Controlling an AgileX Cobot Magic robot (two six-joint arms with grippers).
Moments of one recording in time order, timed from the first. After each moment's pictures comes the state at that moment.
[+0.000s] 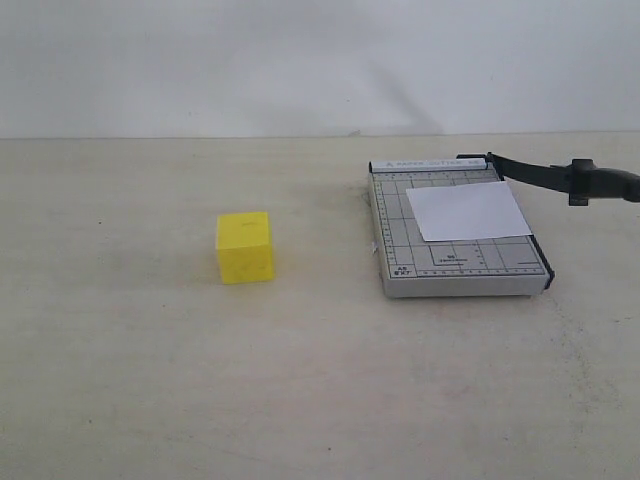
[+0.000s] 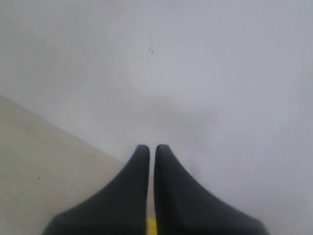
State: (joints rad) left arm -0.10 0.03 -0.04 -0.42 -0.02 -0.18; right arm 0.01 0.47 -0.35 -0.27 0.32 0.38
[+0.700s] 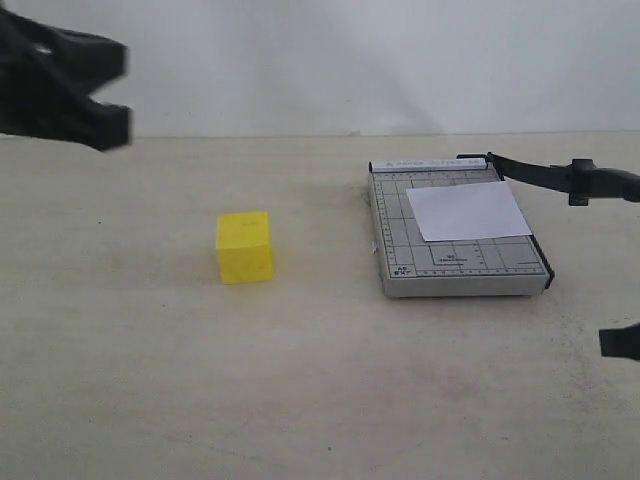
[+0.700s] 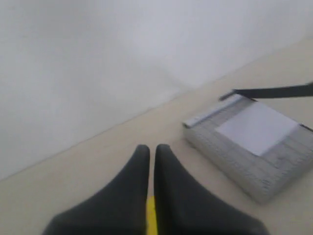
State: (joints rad) left arm -0.51 1.13 -0.75 -0.04 -0.01 0.21; right arm 0.01 1.24 -0.36 -0.20 0.14 0.23
